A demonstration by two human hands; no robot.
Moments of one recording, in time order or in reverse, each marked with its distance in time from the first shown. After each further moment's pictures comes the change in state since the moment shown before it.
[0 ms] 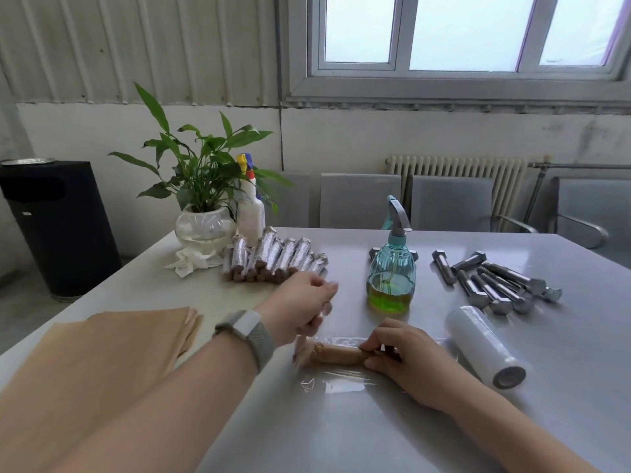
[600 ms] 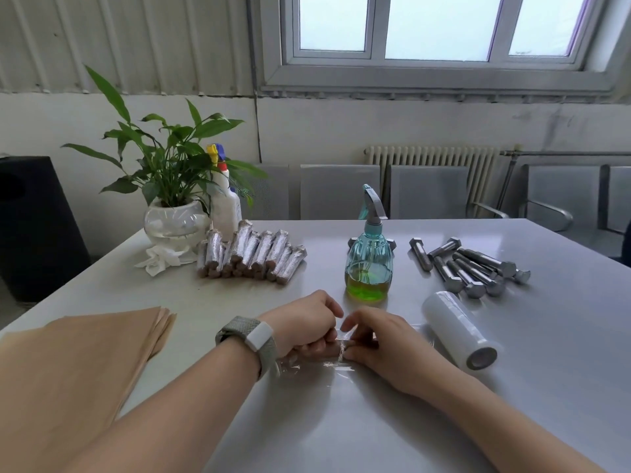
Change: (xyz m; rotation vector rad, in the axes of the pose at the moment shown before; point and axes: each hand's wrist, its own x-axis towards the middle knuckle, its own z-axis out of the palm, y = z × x) left_hand 0.012 -0.022 0.036 0.391 -0.224 -0.078; right_hand -0.002 0.002 0.002 0.029 0.027 0.047
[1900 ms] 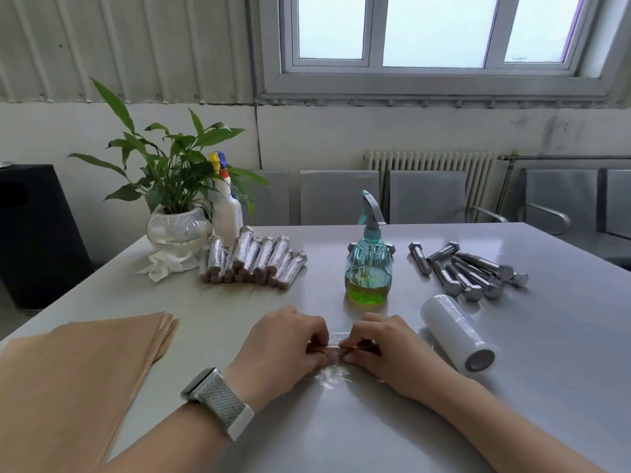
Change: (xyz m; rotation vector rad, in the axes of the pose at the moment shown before) left_hand -0.042 -0.032 -0.007 0.746 0.463 0.519; right_hand -0.002 0.000 -0.002 -0.077 0.052 -0.111
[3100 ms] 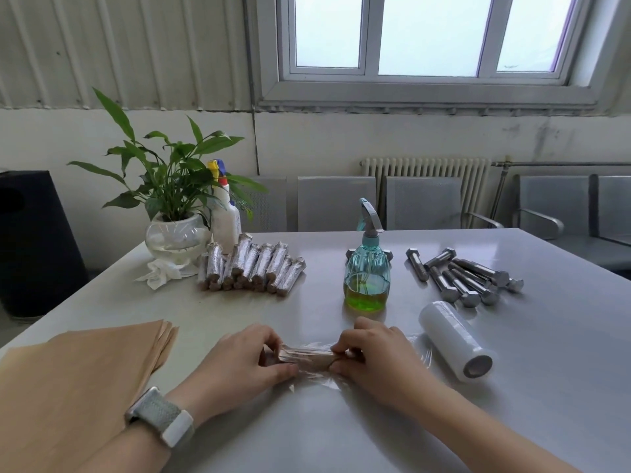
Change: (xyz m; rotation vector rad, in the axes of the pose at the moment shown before) left_hand -0.025 -0.045 -0.013 -0.248 -0.116 -0.175; right_hand 0.005 -0.021 0.011 -0.165 -0.009 0.146
